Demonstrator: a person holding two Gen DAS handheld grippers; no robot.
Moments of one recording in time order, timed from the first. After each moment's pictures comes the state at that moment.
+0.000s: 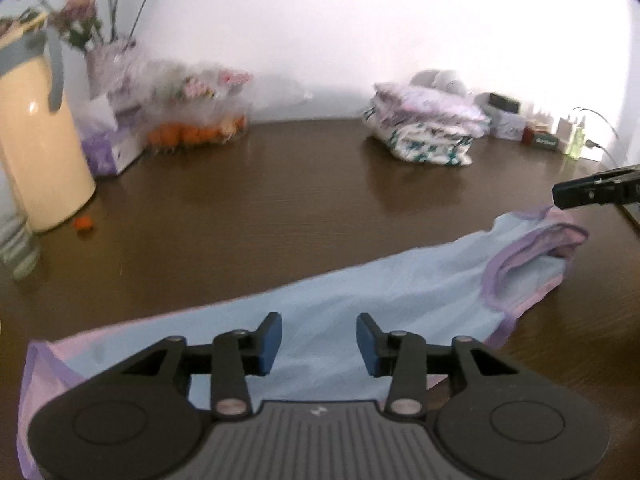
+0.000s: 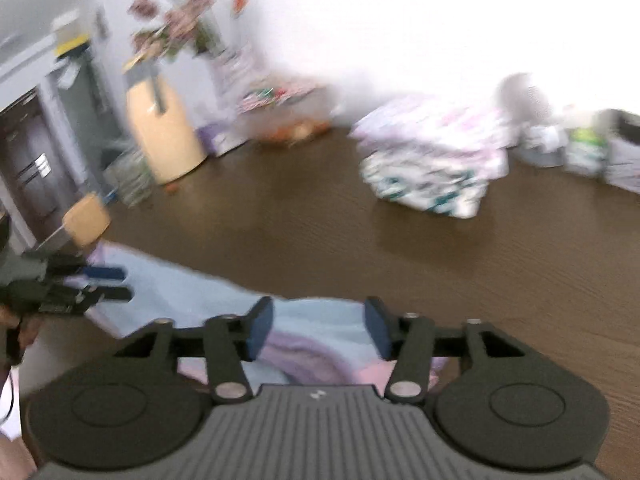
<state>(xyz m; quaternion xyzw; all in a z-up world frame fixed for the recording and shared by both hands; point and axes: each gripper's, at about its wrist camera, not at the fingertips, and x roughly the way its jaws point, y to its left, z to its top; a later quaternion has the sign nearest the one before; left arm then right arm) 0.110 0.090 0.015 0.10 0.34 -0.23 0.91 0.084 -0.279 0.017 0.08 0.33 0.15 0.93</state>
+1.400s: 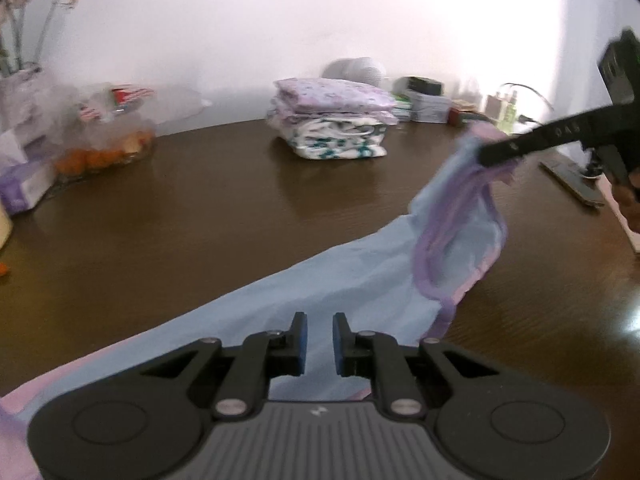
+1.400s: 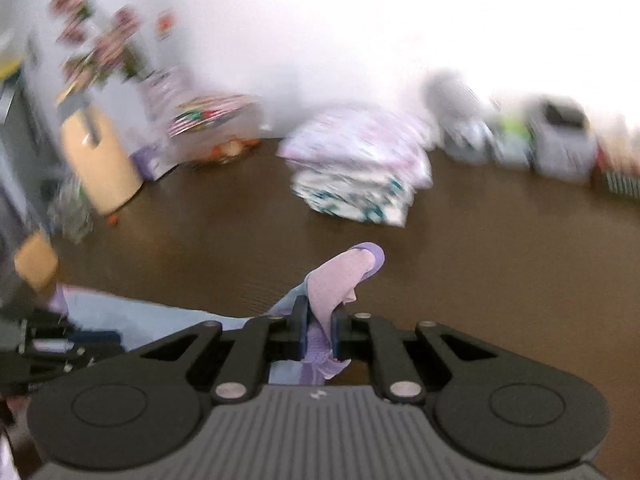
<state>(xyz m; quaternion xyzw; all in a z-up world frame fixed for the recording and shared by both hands) 0.117 0.033 0.004 0.12 0.35 -0.34 0.87 0.095 -0.273 0.037 0.08 0.34 0.06 0.93</state>
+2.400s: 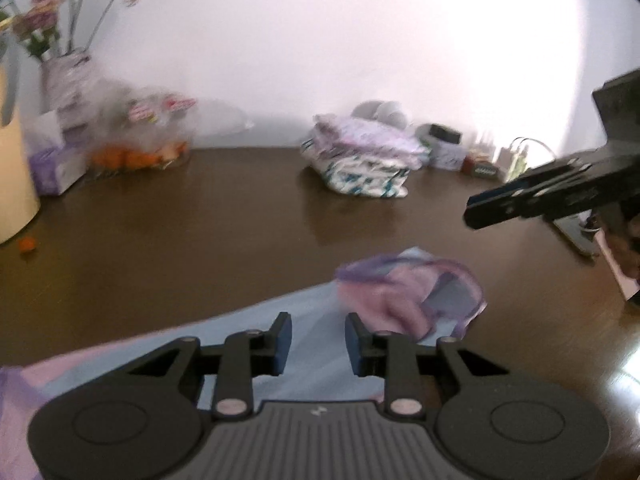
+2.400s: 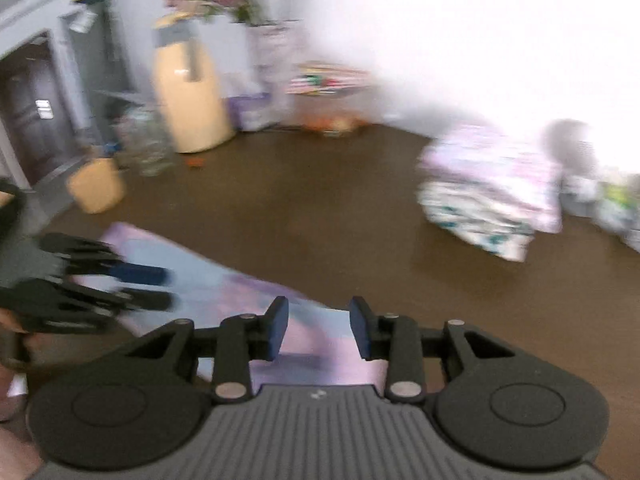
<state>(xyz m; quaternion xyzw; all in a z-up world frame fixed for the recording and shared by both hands) 0.114 0.073 0.022 0.05 0.31 -0.33 0.89 0.110 -0.205 0.050 0.00 0.37 0.16 0.92</state>
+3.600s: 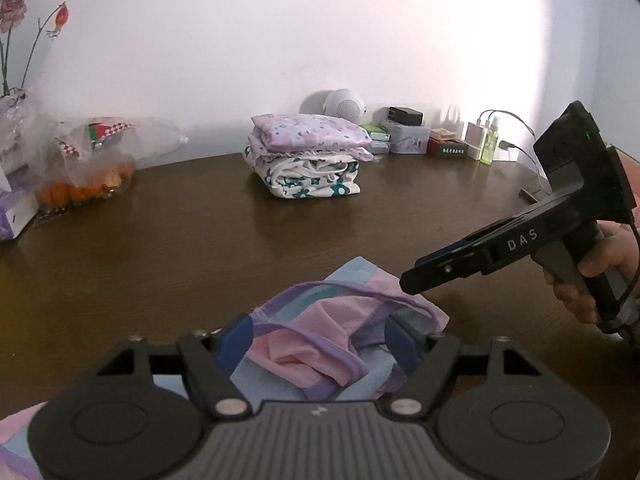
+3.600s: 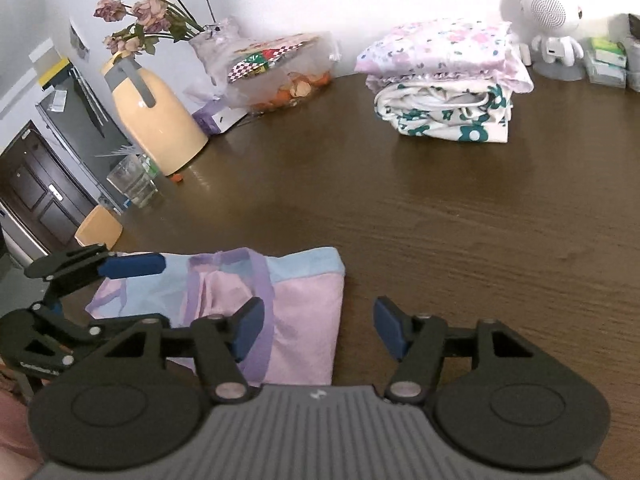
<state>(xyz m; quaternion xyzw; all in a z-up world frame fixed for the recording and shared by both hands) 0.113 0.015 0.017 0.11 0.31 -0.34 0.88 0.117 -0.261 -0.023 0.17 0.39 0.18 0.88</state>
